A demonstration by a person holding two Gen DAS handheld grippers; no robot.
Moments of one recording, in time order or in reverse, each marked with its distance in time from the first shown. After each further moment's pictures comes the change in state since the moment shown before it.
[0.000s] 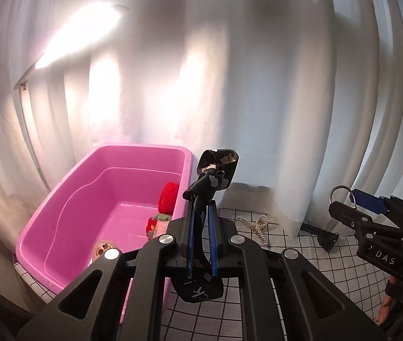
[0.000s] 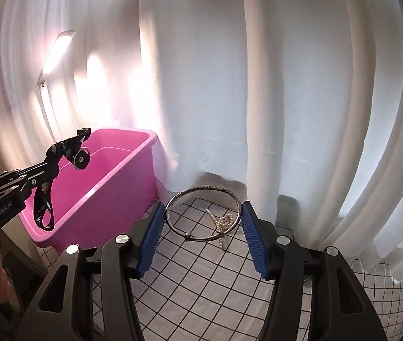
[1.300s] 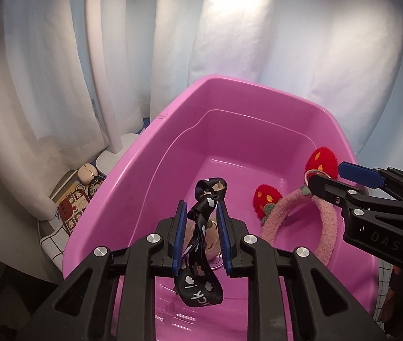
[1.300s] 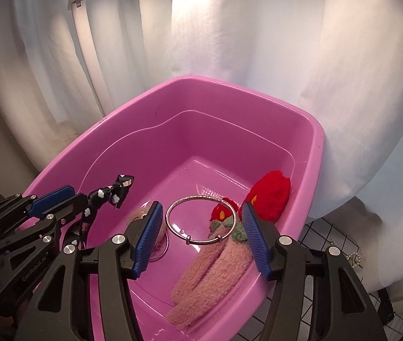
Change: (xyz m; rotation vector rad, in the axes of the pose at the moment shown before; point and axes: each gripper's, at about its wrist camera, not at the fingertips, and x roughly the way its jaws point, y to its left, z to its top) left arm 0.082 0.187 -0.028 -0.169 0.252 0.164; right arm 0.182 0.202 0.056 -0.175 0.275 0.186
